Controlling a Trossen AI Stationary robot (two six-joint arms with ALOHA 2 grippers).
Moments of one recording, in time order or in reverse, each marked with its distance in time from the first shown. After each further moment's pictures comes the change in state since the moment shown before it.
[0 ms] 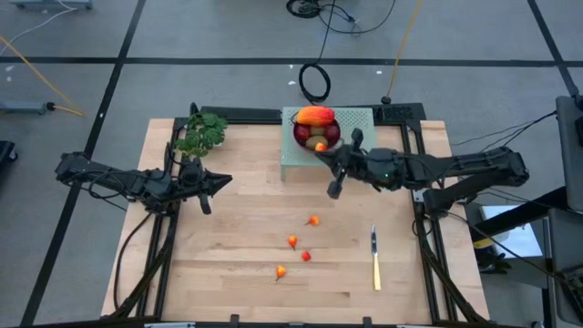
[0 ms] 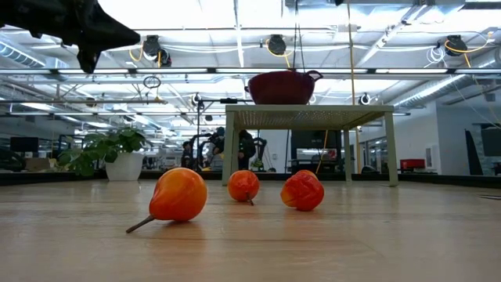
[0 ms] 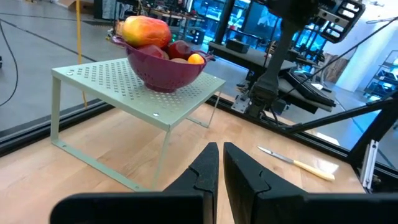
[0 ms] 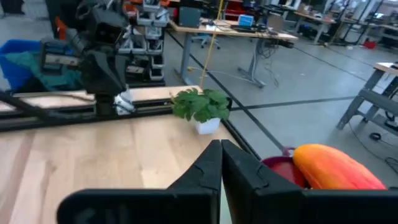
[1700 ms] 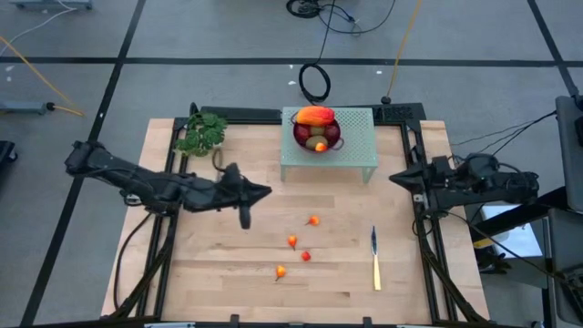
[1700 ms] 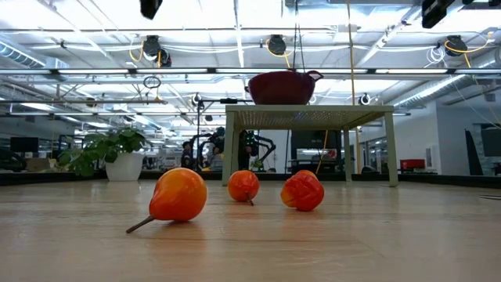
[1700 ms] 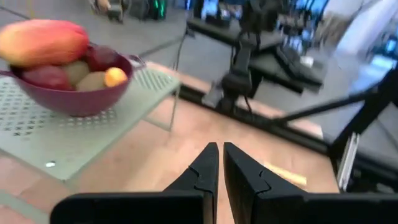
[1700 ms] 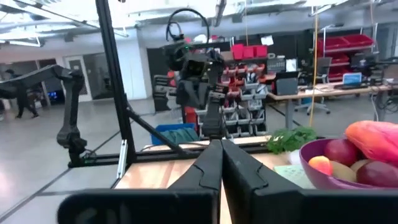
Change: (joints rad) left arm -0.047 0.691 0.561 -0.017 0.021 -0.048; right arm -0.001 -1.045 -0.610 -0.065 -0.471 0.118
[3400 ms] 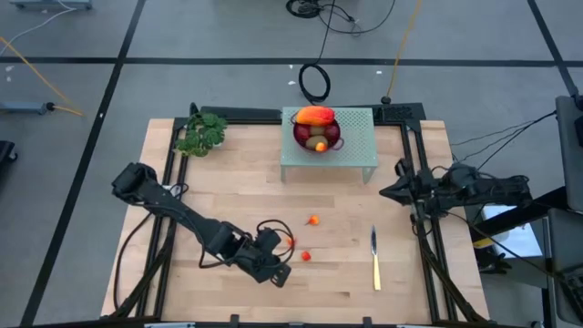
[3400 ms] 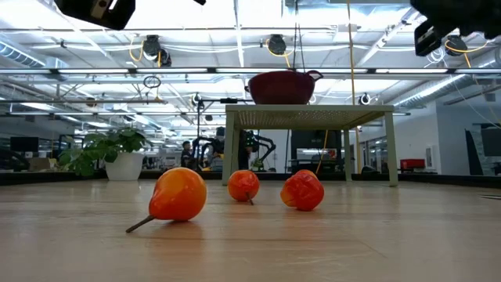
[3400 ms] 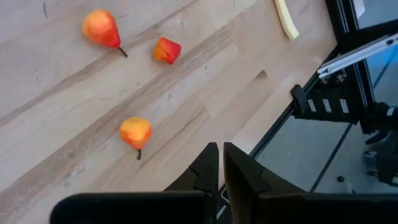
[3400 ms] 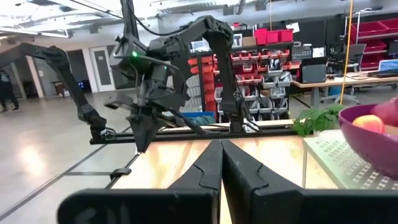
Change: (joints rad) left arm -0.219 0.607 0.500 -0.552 0.338 -1.050; right arm 0.000 -0.082 -0.227 0.128 -0.099 0.014
